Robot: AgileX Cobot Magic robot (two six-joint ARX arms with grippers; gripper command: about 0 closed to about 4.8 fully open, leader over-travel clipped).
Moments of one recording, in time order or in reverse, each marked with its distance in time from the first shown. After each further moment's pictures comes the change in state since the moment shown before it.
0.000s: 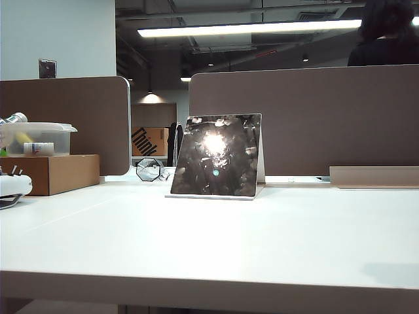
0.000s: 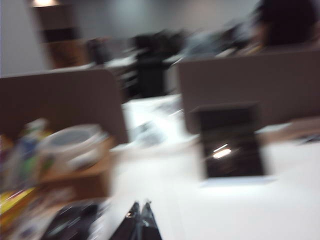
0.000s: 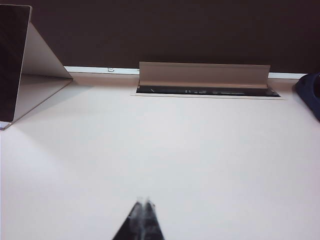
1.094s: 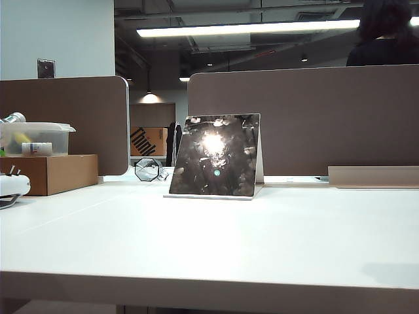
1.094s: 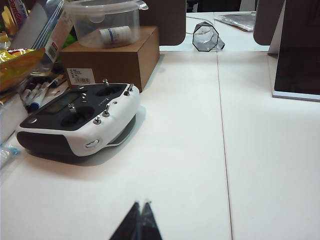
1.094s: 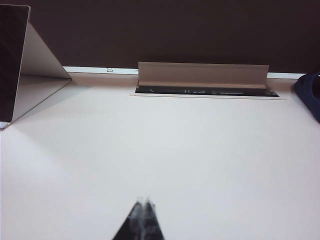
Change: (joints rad) left arm 0.972 -0.082 -0.785 0.475 0.729 -0.171; right arm 0.000 0.000 0.000 0.000 0.000 0.000
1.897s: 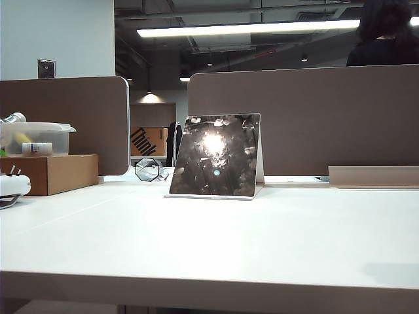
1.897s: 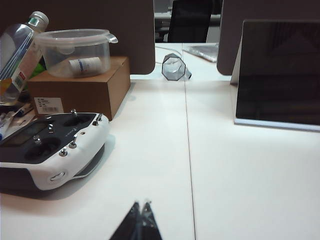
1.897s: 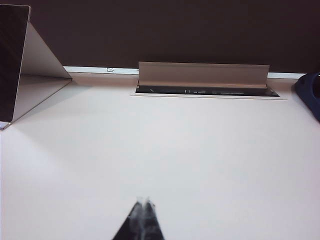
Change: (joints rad) left arm -0.002 -0.001 -0.018 0.118 0.114 -0.037; right arm 0.000 0.000 0.000 0.000 0.000 0.000
